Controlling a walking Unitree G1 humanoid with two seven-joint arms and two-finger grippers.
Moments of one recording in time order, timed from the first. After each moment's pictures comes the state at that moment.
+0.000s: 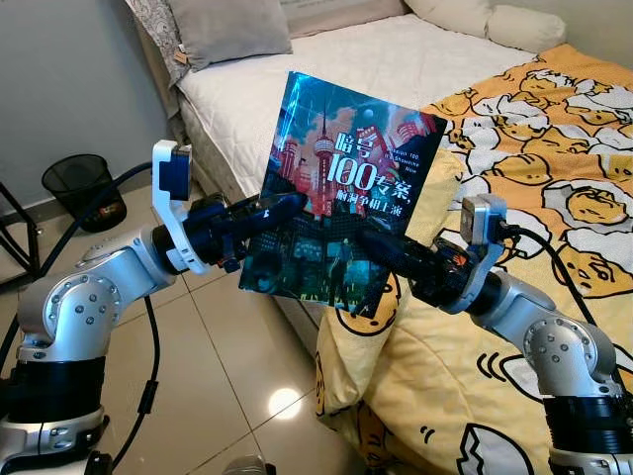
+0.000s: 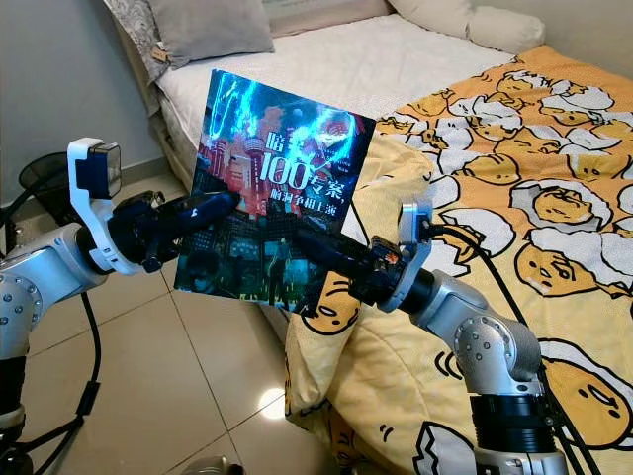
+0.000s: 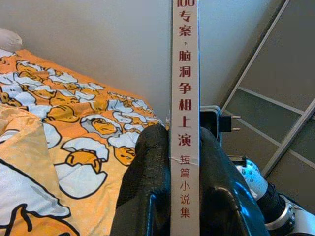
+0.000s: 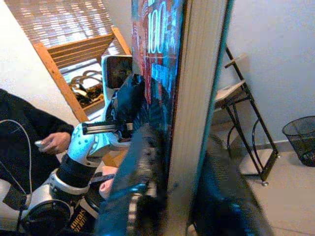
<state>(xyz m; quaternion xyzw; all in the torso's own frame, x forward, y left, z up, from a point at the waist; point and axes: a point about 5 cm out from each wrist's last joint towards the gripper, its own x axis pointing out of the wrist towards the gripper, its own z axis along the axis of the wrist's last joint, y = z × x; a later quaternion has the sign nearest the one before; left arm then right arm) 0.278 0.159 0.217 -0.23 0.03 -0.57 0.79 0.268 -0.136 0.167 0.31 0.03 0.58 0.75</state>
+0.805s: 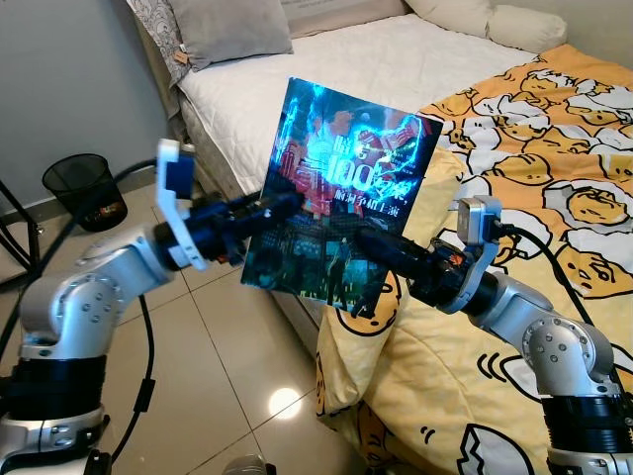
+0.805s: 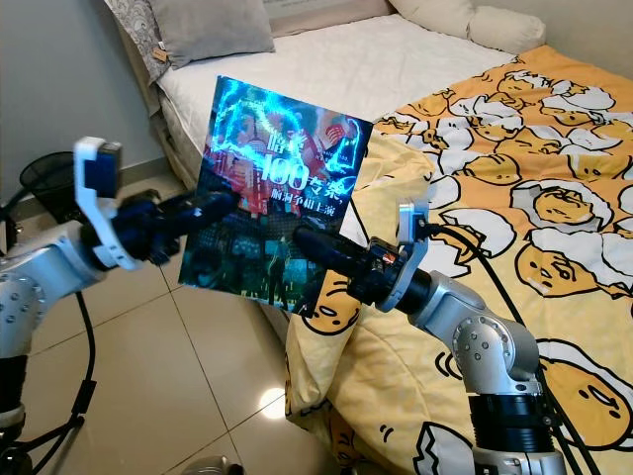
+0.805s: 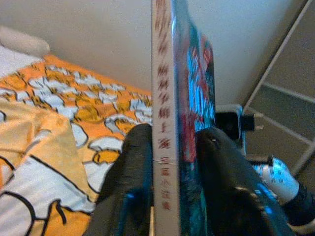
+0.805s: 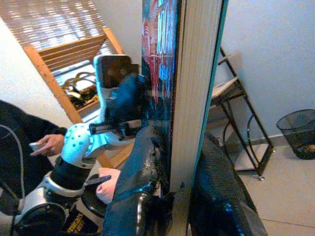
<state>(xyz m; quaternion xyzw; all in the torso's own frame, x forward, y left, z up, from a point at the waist) 0.284 0.167 0.218 -0.21 0.01 -0.53 0.82 0.270 -0.137 0.165 0.32 0.04 0.56 0.76</state>
